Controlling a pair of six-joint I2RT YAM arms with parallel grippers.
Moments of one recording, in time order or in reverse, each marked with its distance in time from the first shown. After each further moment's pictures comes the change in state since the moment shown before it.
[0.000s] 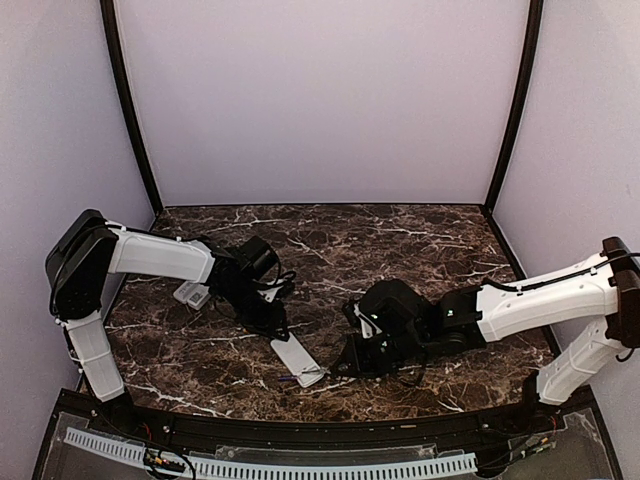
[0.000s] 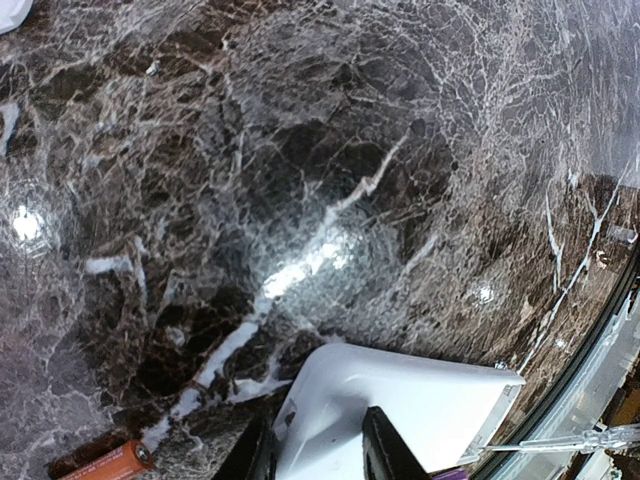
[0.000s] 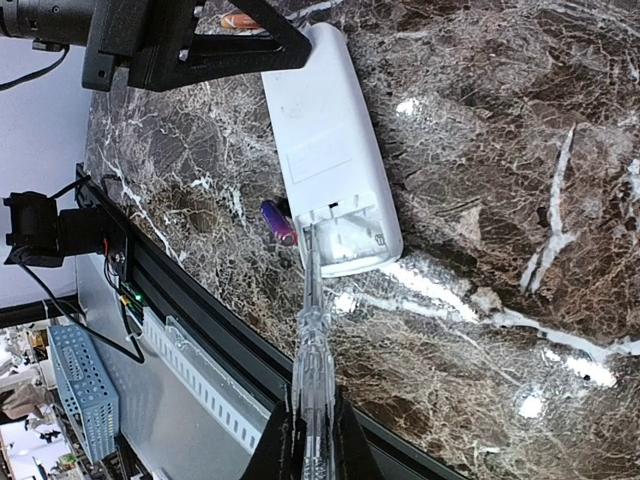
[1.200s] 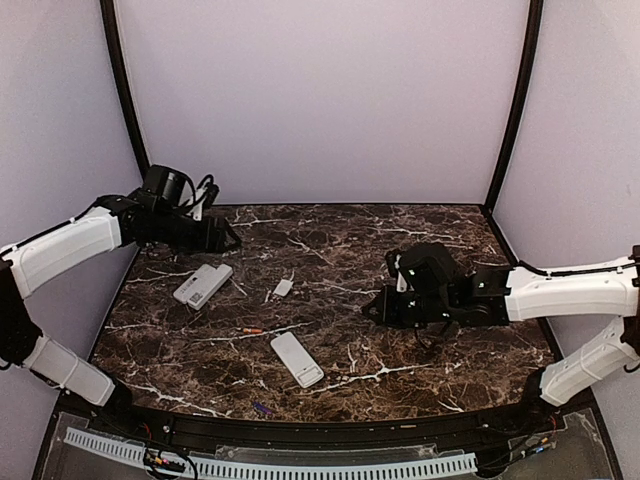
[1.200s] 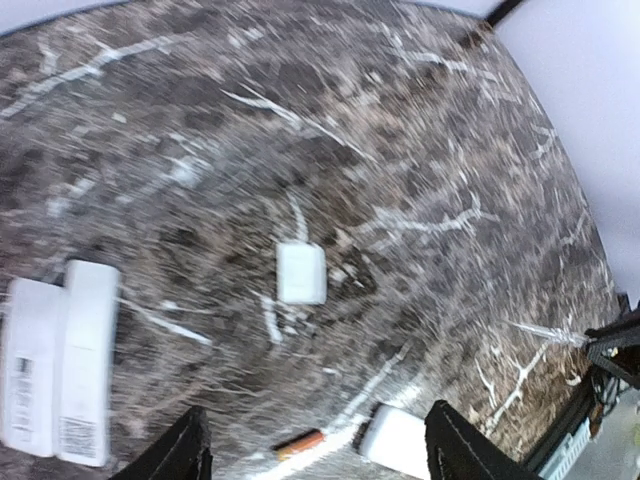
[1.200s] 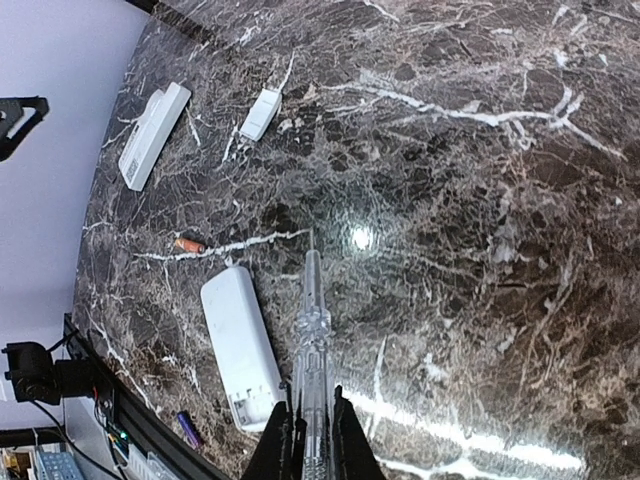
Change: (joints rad) left arm 0.278 -0.415 0.016 0.021 -0.114 0.073; right arm -0.207 -0.163 -0.060 0.011 0.216 -0.109
